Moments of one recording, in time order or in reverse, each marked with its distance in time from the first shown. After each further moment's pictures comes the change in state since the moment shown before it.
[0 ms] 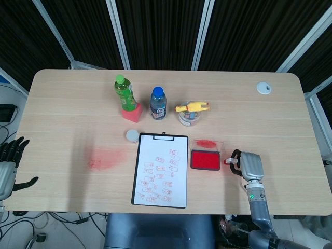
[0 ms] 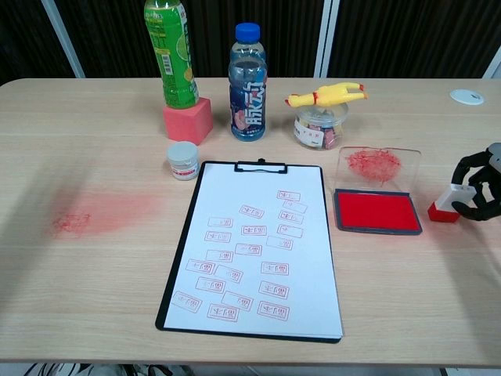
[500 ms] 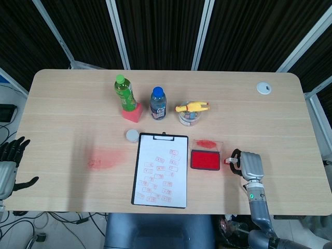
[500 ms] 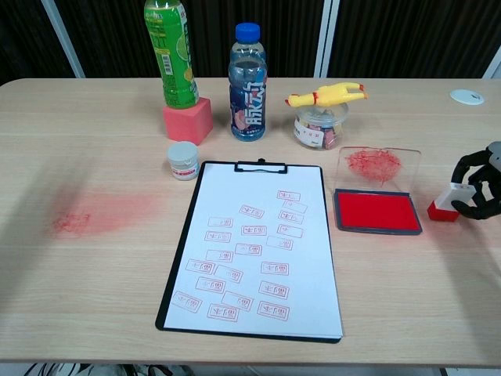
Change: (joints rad) left arm -0.003 0.003 0.002 0.003 0.003 -0.007 -0.007; right arm 0.008 0.002 -0.001 -0.005 0.010 0.005 -0.003
